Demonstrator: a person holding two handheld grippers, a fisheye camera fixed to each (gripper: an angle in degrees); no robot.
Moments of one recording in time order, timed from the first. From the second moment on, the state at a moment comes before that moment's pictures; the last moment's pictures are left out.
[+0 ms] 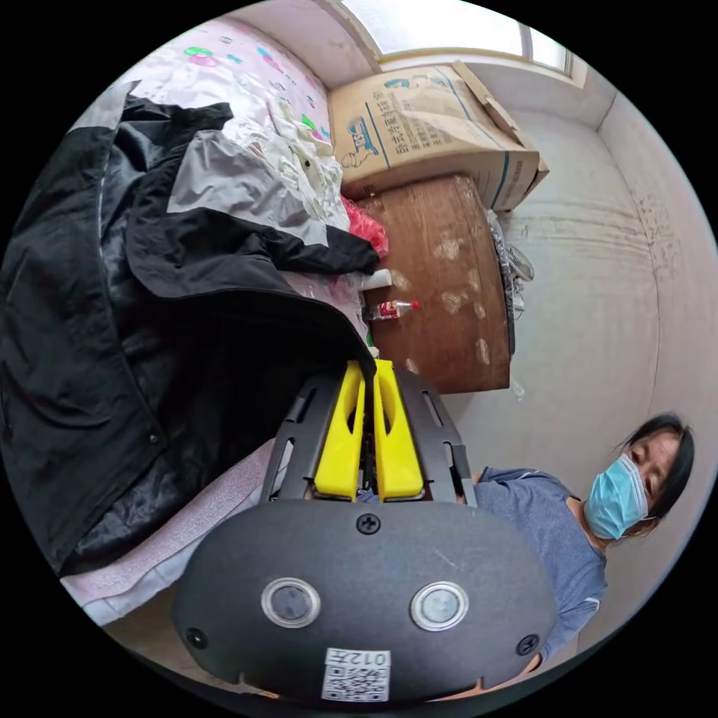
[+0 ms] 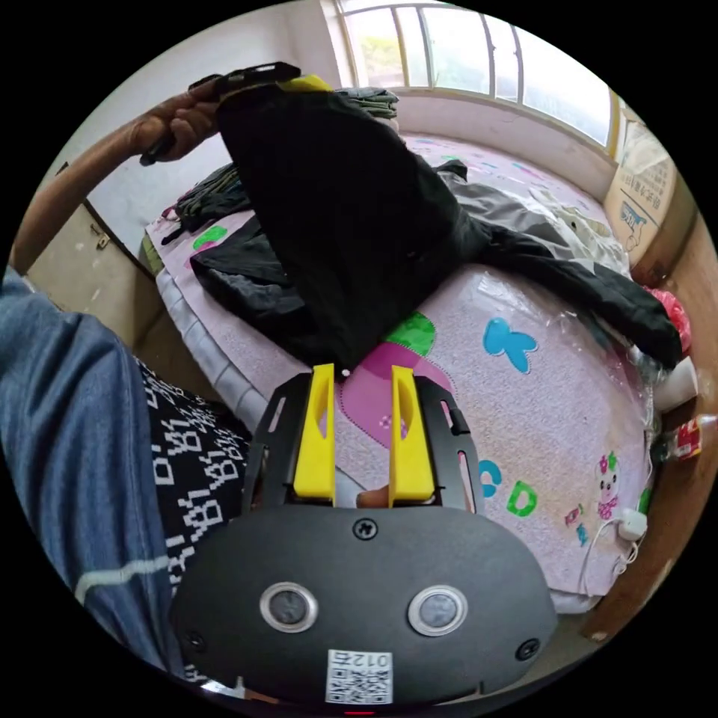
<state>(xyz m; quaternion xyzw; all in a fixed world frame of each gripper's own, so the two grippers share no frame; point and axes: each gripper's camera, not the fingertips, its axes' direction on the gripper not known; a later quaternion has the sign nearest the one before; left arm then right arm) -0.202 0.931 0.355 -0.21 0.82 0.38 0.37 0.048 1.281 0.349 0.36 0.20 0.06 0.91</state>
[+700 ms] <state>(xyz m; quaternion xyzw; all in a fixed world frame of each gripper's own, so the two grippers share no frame) -0.296 1.028 0.615 -0.33 0.76 0.34 0.44 0.091 1.310 0.367 0.22 0.12 0.21 0.94</state>
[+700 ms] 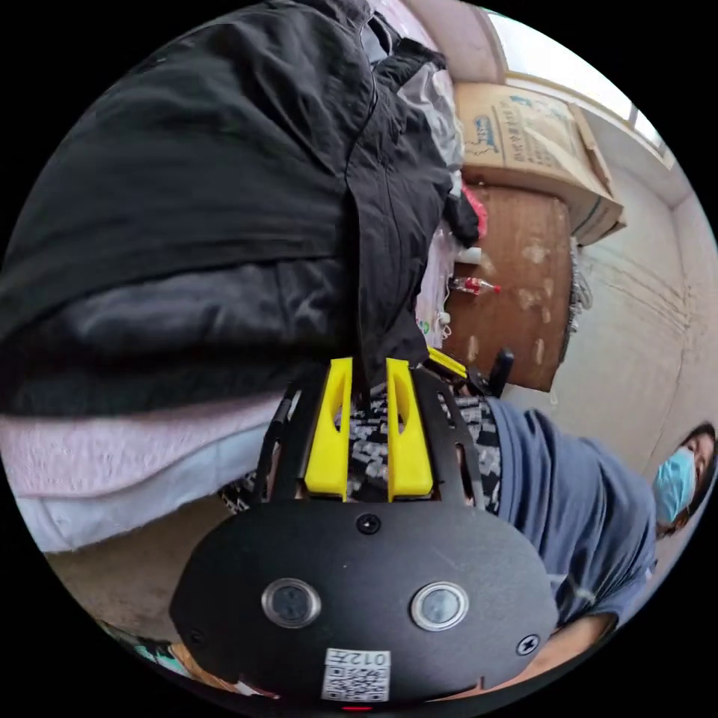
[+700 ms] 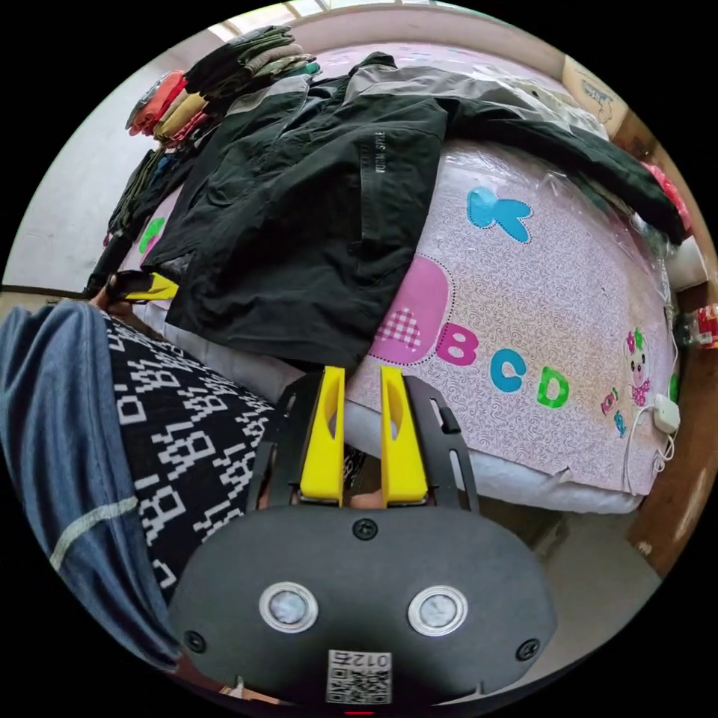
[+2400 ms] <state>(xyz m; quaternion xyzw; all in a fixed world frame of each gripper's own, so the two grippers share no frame) -0.338 1.008 0.674 -0.53 0.57 -0.05 0.62 -0.052 1.061 0.457 0.05 0.29 0.01 0.96</state>
